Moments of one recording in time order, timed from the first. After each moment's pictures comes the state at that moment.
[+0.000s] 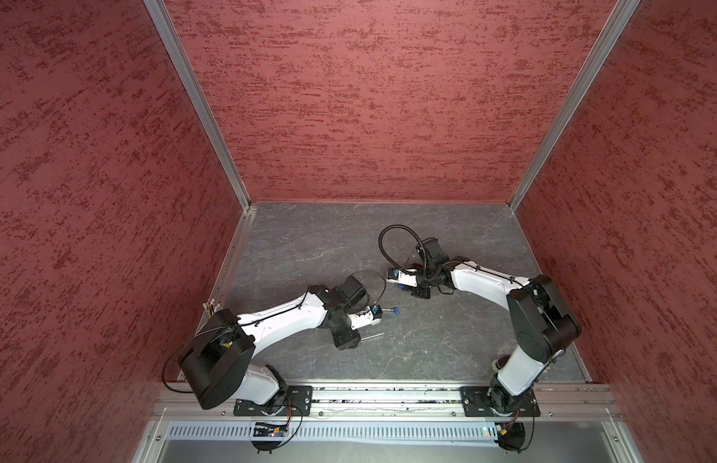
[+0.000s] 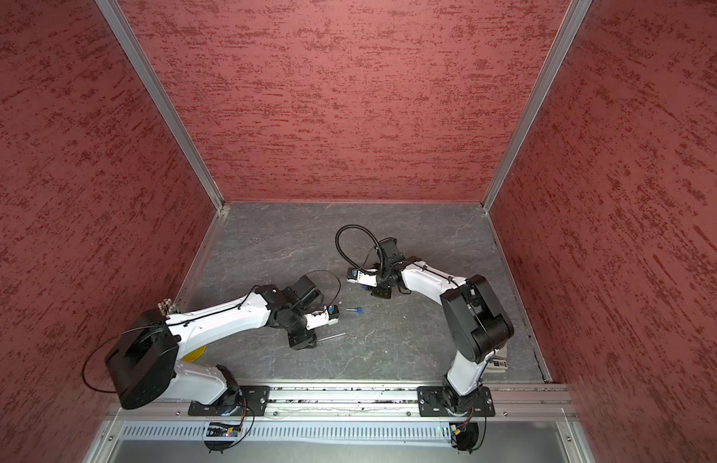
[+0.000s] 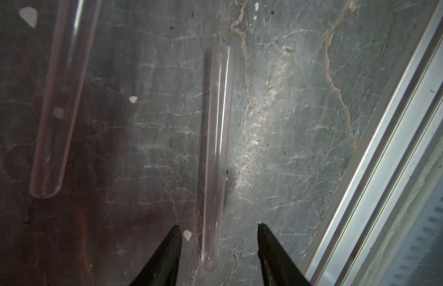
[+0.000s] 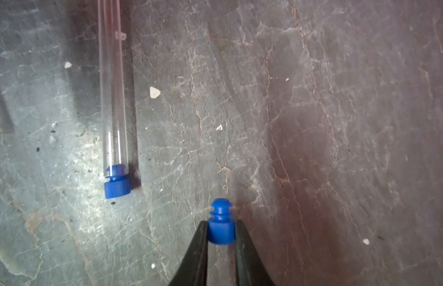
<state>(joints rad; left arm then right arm) -0.80 1.43 0.82 -0.78 0.22 0.40 0.48 1.72 1.03 -0.39 -0.34 -0.95</state>
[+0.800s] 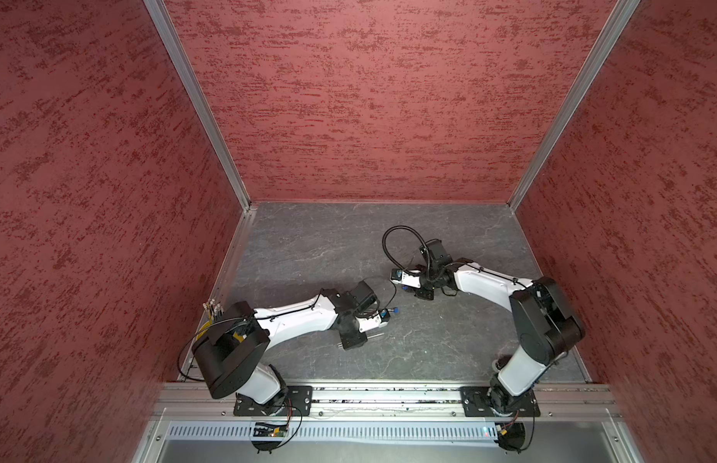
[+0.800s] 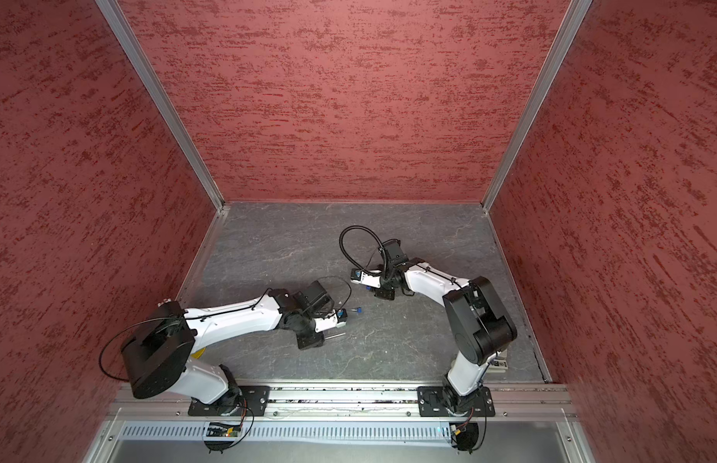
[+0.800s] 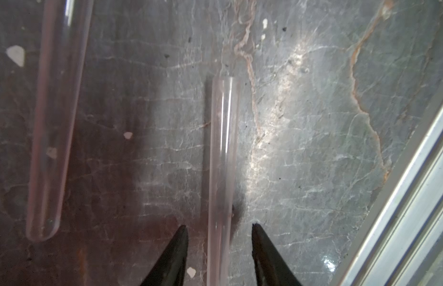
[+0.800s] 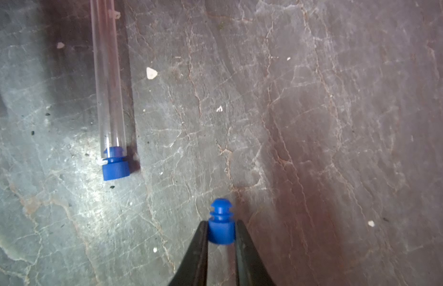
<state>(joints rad) -0.87 1.51 0.82 -0.69 0.13 0.36 0.46 1.70 1.01 -0.39 -0.33 -0.95</state>
